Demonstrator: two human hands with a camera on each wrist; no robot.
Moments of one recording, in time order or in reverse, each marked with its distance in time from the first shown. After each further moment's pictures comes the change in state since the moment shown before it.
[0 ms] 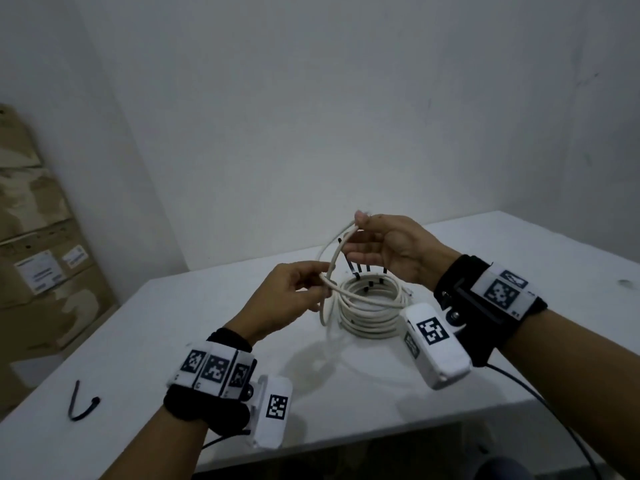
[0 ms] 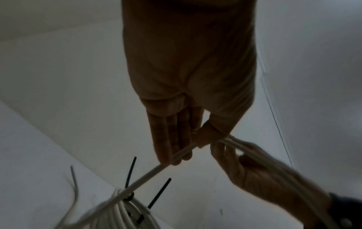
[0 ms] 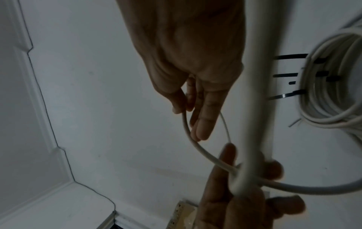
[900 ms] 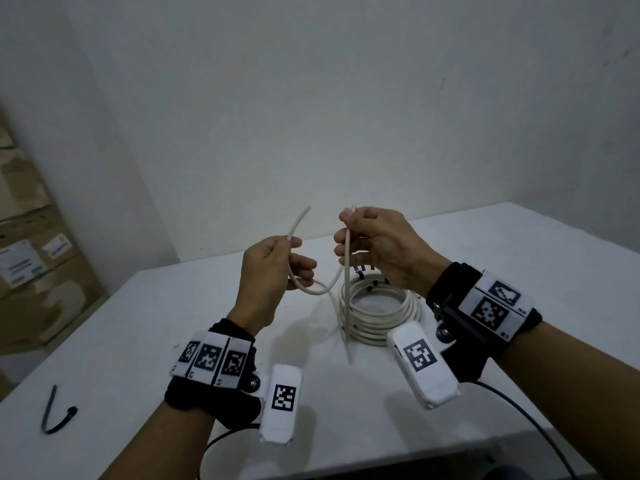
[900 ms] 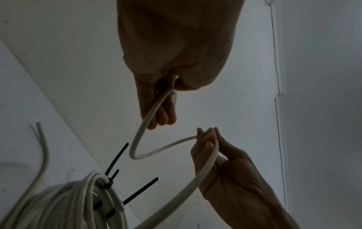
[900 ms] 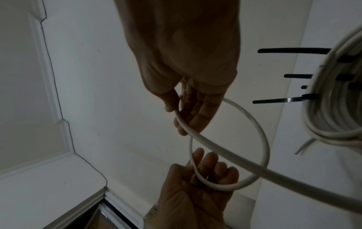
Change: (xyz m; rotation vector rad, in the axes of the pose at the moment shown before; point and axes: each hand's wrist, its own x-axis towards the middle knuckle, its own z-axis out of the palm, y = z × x) left_hand 0.041 -0.011 -0.002 -0.351 0.427 -0.150; right_hand 0.034 0.019 0.006 -0.134 -0.036 -0.128
